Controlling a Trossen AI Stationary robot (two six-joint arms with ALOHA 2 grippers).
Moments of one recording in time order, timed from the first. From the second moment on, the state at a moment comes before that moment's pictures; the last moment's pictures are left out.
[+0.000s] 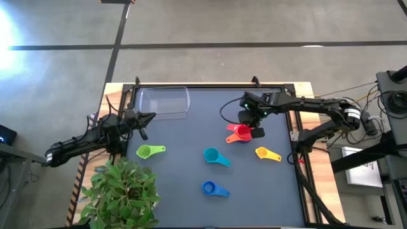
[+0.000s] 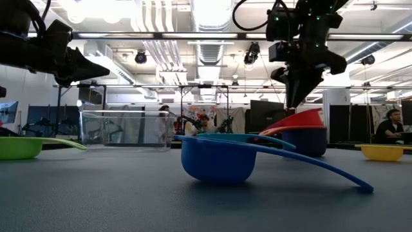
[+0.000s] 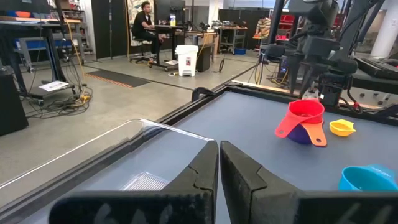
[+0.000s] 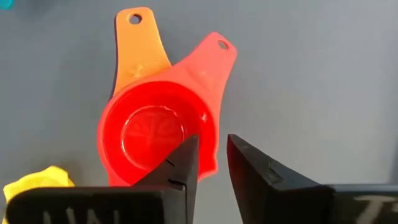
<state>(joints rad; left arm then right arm) 0.32 0.01 0.10 -0.15 -0.19 -0.06 -0.35 1.37 1.02 -0.84 -0.10 -0.56</state>
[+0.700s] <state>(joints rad) 0.32 0.01 0.10 -0.15 -0.19 -0.06 -0.11 0.99 0.57 -0.09 0.09 -0.03</state>
